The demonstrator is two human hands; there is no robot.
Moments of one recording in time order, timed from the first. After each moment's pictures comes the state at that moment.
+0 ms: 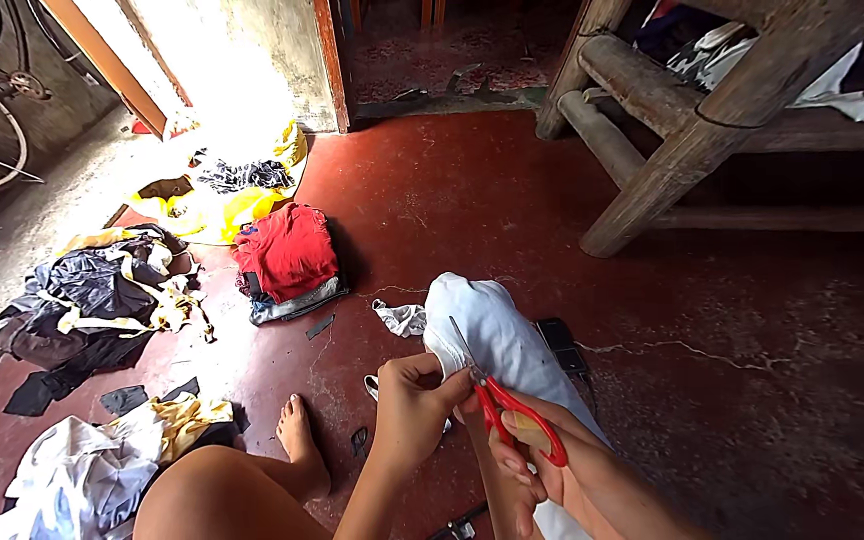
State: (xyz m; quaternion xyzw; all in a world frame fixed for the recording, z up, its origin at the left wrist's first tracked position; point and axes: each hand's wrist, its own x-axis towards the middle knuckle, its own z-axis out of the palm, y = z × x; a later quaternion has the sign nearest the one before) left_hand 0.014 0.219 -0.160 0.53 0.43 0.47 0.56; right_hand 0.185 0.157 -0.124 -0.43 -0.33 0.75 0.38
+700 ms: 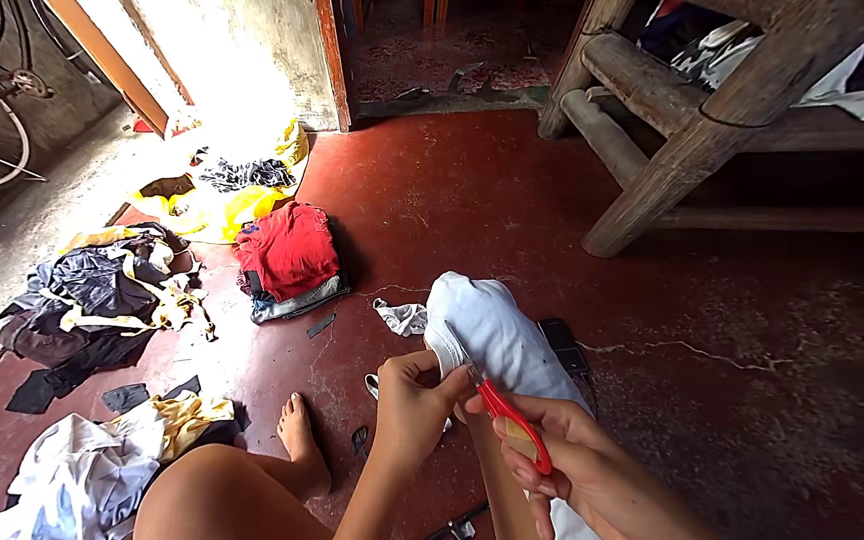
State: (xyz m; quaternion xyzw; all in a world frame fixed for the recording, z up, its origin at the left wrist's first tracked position) left_hand 0.015 0.218 -0.158 0.53 0.46 0.46 0.55; right_hand 0.184 0.156 -0.116 -0.47 -0.35 0.72 0.39
